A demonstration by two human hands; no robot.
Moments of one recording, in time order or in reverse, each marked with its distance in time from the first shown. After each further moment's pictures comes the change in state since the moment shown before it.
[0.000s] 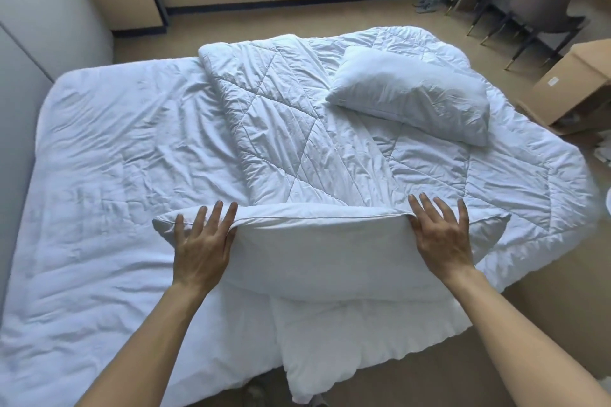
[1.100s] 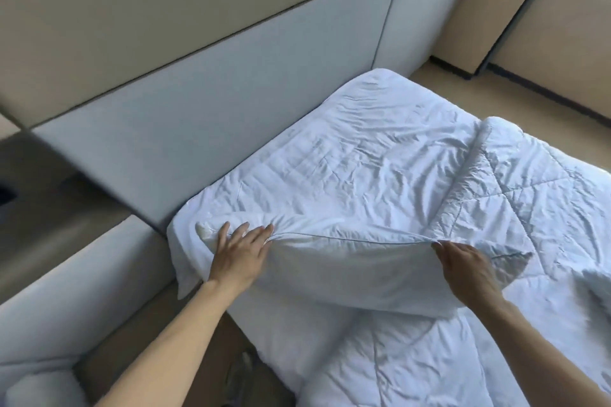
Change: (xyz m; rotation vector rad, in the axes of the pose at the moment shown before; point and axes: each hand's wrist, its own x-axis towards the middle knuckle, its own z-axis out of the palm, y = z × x) left_hand -0.162 -0.071 -0.051 0.048 -0.063 -0.913; right_hand 0.228 -0.275 0.034 0.486 -0.303 -0.791
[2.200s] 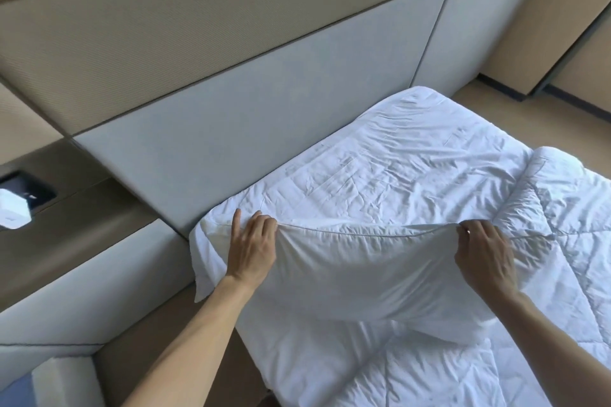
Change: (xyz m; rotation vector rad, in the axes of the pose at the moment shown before) left_hand 0.050 -0.004 -0.003 0.147 0.406 -0.097; right_hand 0.114 -0.020 0.020 0.072 0.223 -0.054
